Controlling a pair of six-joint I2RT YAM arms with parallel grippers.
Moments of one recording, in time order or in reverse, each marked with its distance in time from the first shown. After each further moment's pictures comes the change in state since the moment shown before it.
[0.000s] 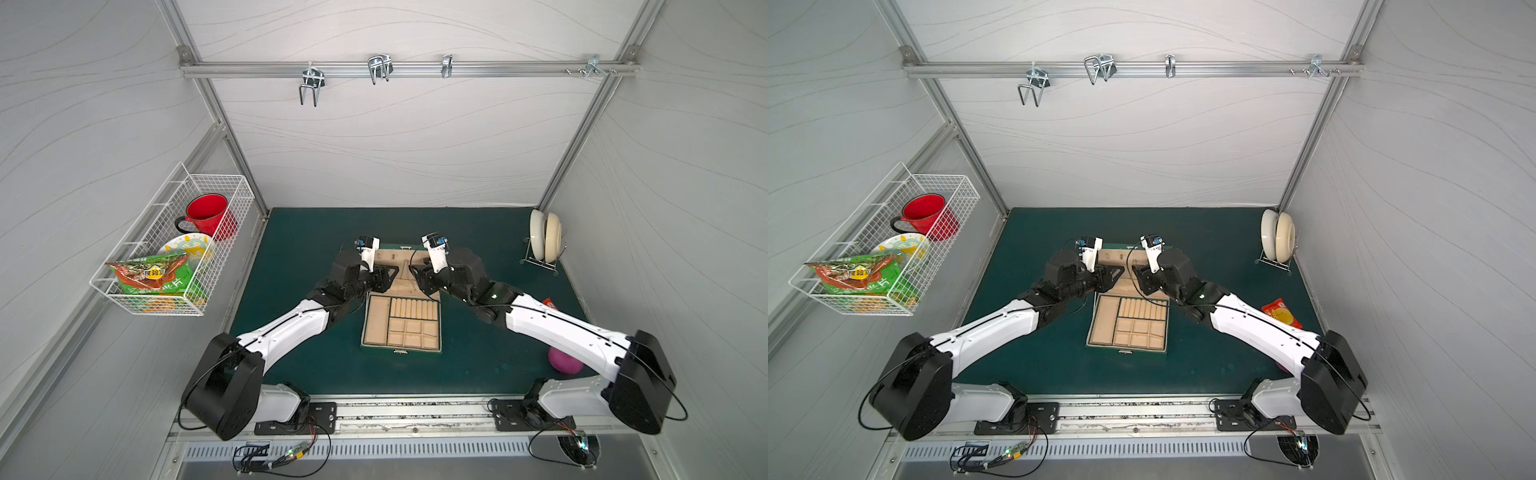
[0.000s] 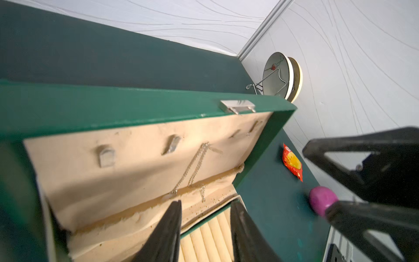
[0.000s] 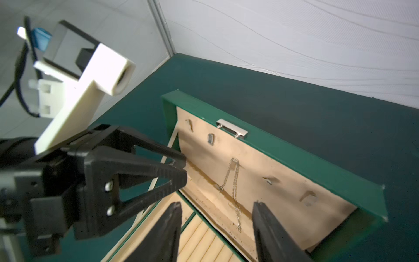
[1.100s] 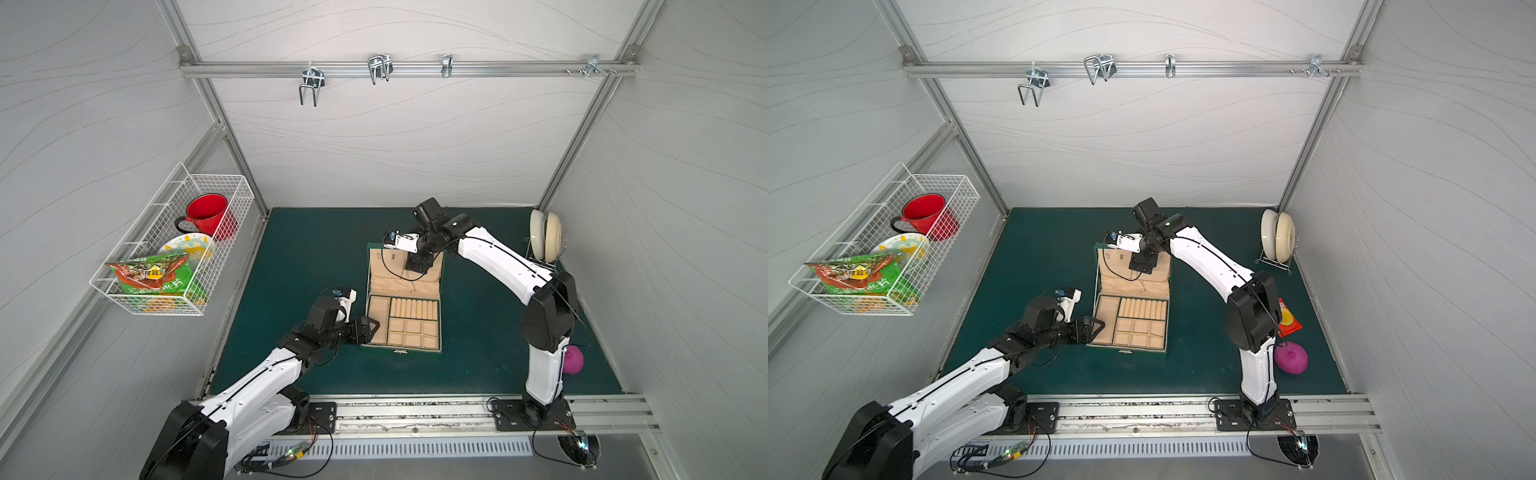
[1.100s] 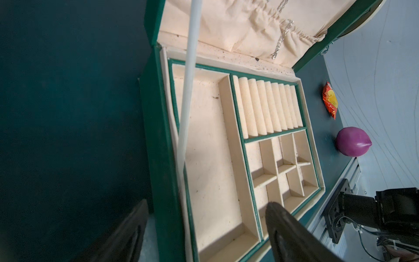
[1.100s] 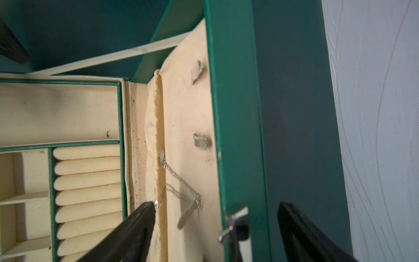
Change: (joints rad) left arm 0.058 -0.357 -0.387 -0.322 0.064 -0.070; right arm -0.154 0.659 0.874 -0.797 -0.204 -1.015
